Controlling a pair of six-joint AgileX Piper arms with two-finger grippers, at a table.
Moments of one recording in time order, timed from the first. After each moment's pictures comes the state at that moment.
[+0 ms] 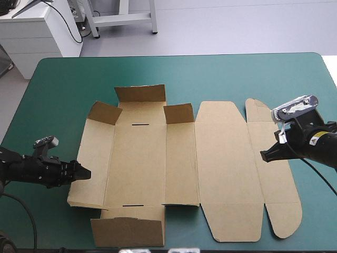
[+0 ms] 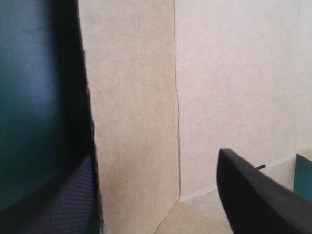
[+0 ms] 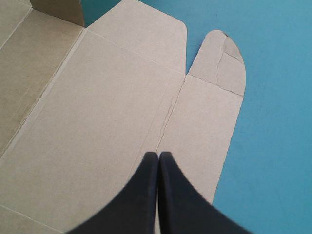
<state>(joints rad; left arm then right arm) 0.47 1.28 -0.75 -0.66 1.21 0.71 0.10 0.95 -1.14 0.13 1.05 -0.35</state>
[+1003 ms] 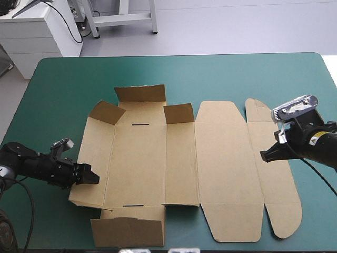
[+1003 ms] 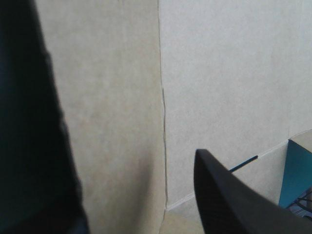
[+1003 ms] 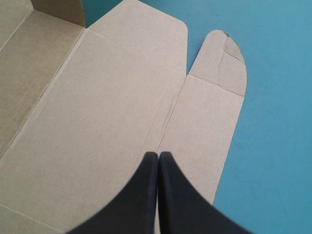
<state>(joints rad) 0.37 1.41 -0.74 -0.69 1.20 0.72 0.10 0.95 -1.14 0.13 1.05 -0.35</state>
